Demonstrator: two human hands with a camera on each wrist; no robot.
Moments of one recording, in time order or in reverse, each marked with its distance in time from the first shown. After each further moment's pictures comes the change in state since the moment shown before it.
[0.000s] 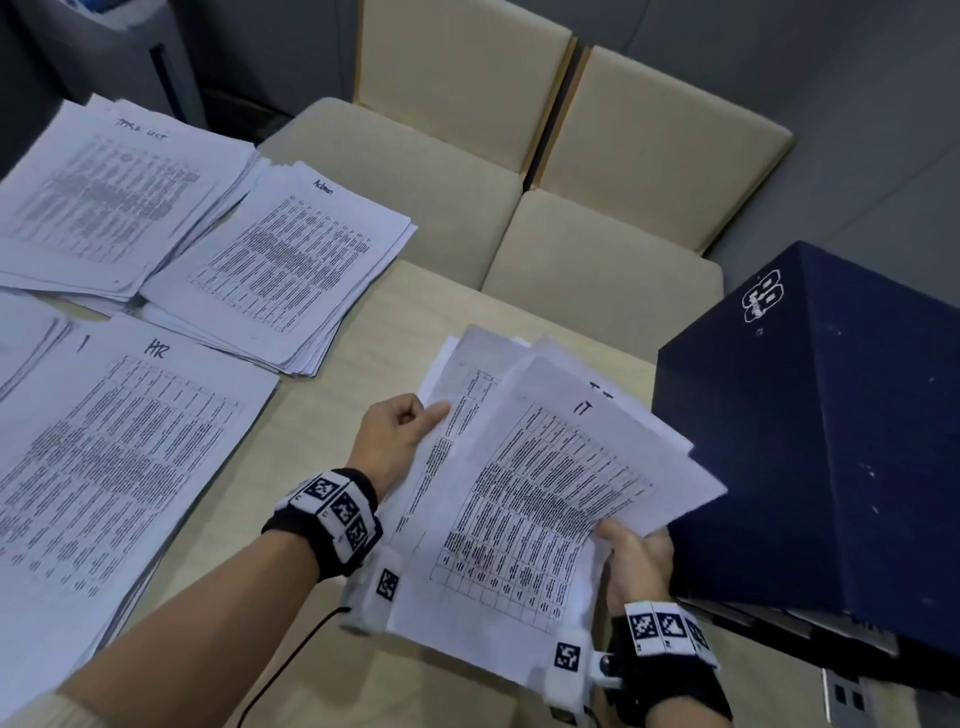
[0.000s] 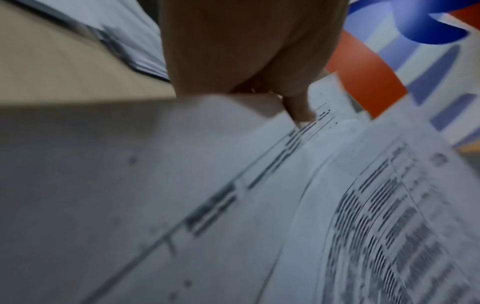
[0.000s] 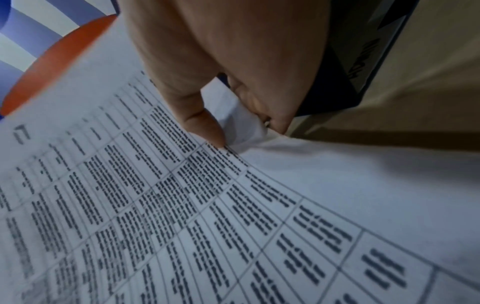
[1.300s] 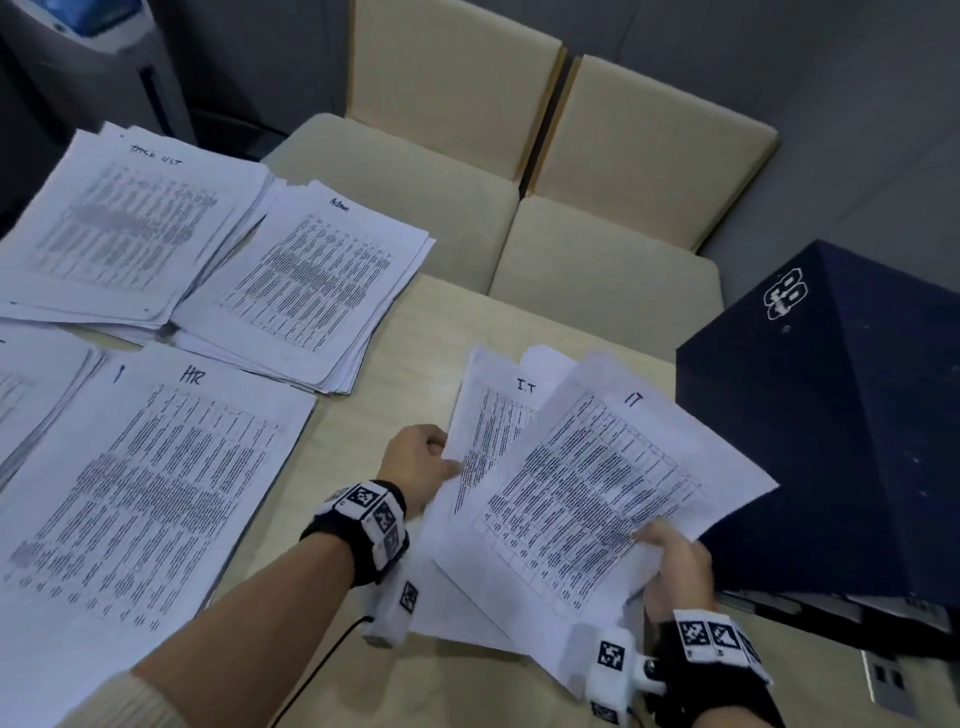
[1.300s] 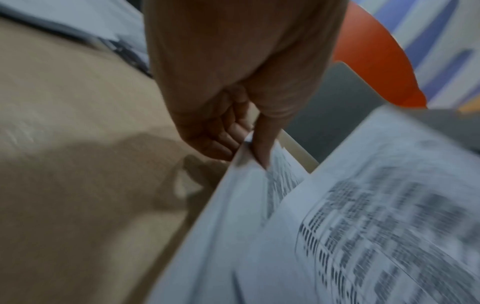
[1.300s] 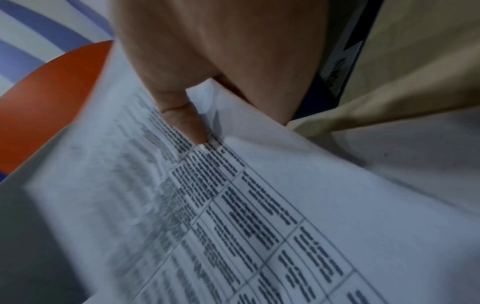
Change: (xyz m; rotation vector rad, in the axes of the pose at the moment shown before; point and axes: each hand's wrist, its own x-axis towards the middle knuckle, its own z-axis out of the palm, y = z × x) left_hand 0.011 -0.017 -0.032 0.375 -0.143 -0.171; right_hand -0.021 0.001 0.012 0.037 0.057 0.243
